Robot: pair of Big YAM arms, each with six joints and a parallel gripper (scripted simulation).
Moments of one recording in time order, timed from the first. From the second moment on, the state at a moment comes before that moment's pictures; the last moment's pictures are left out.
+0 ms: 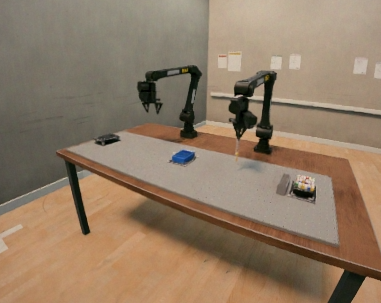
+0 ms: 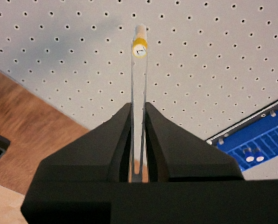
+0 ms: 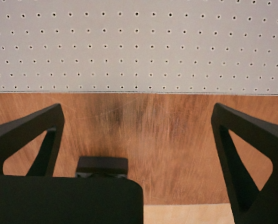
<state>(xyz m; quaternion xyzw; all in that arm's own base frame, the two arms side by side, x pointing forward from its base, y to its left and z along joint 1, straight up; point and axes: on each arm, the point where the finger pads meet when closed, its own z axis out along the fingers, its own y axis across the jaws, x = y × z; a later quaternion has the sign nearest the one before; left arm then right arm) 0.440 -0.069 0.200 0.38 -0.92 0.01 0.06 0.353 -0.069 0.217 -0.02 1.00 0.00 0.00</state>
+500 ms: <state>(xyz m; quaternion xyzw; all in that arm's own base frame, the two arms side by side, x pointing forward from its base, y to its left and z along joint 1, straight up) 0.438 -0.092 0.197 0.38 -0.93 0.01 0.06 0.353 -0.069 0.217 -0.02 1.00 0.00 0.00</state>
